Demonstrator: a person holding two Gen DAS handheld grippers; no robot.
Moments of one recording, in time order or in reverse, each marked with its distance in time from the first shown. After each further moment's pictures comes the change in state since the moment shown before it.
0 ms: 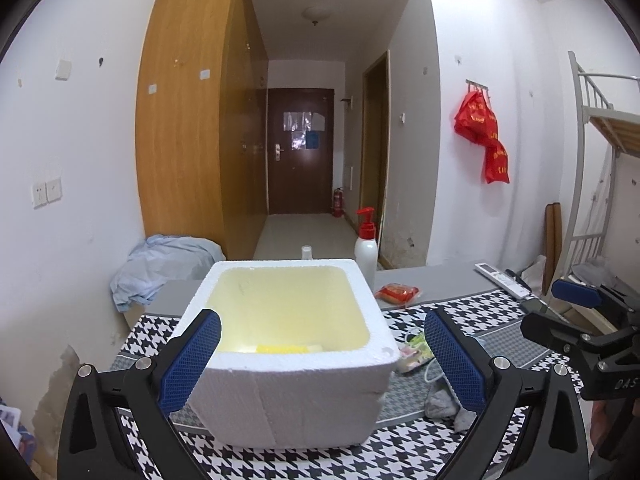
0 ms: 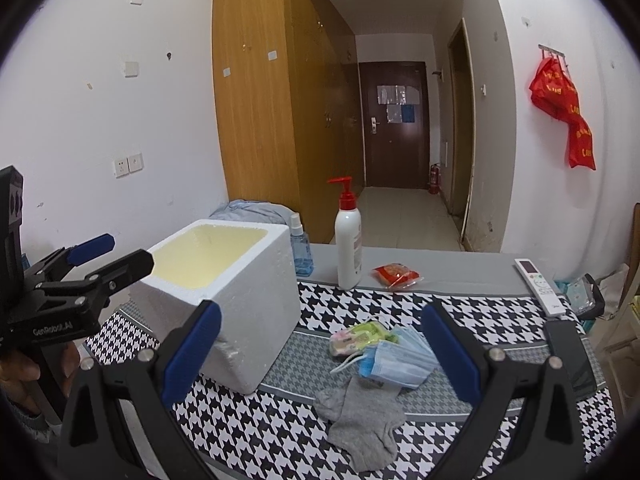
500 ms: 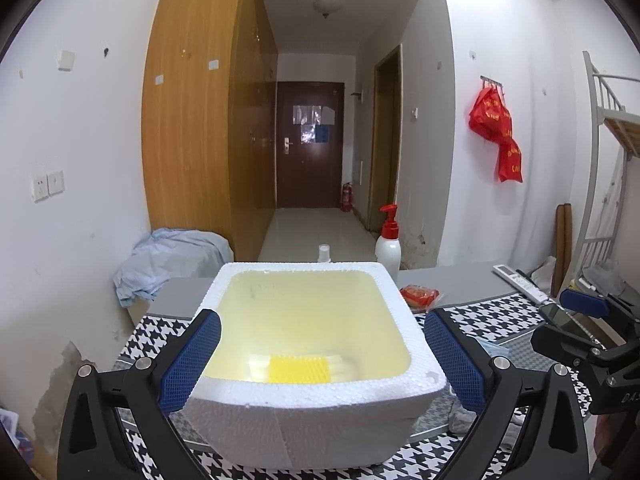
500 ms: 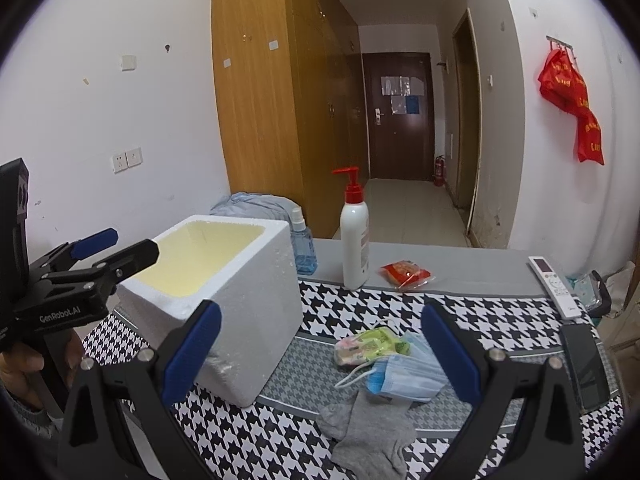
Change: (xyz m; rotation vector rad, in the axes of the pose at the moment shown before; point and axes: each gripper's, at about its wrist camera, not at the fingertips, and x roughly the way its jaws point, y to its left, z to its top) left arm 0.033 0.020 0.005 -0.015 0.021 0.025; right arm 0.034 0.000 0.005 0.001 0.034 0.018
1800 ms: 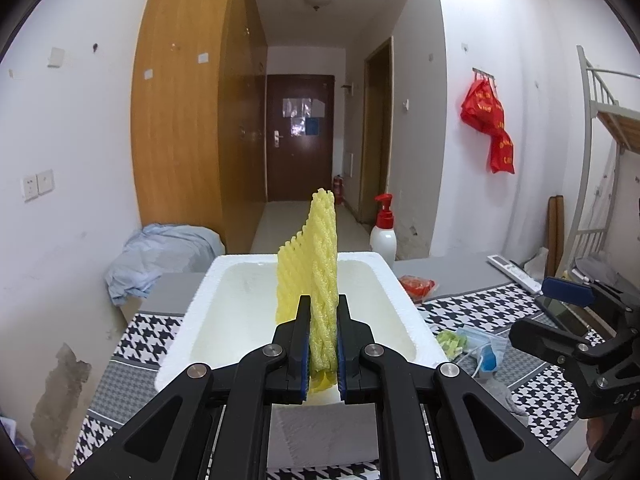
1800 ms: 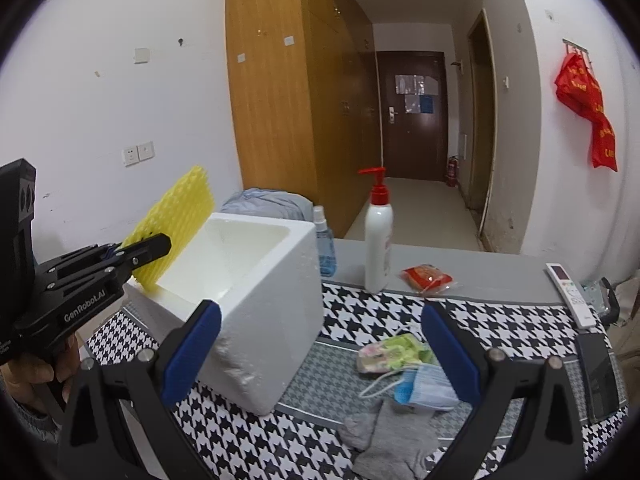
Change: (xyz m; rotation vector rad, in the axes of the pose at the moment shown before) left arm 0.013 0.007 -0.003 0.014 0.035 -0.039; right arm 0.015 0.018 0.007 -0.023 0.014 0.038
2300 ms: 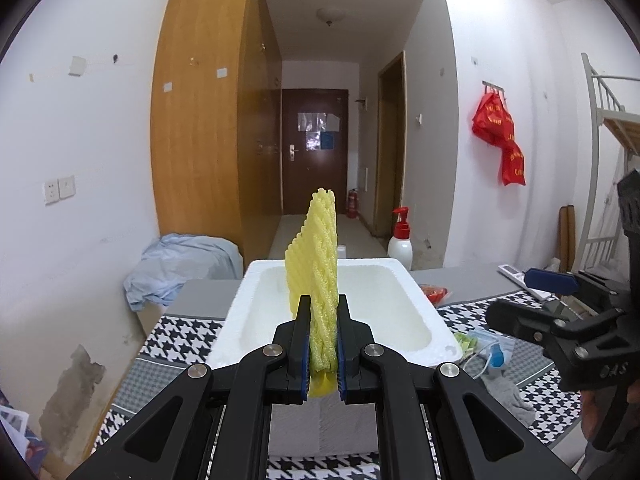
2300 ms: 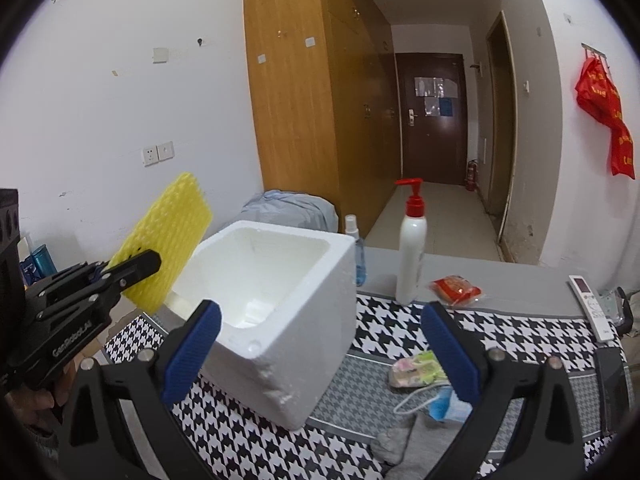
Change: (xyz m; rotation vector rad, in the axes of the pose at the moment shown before) left arm -0.032 0.012 -0.009 -0.012 -0.055 0.051; right arm 0.008 0.024 0.013 -0.022 -0.005 0.070
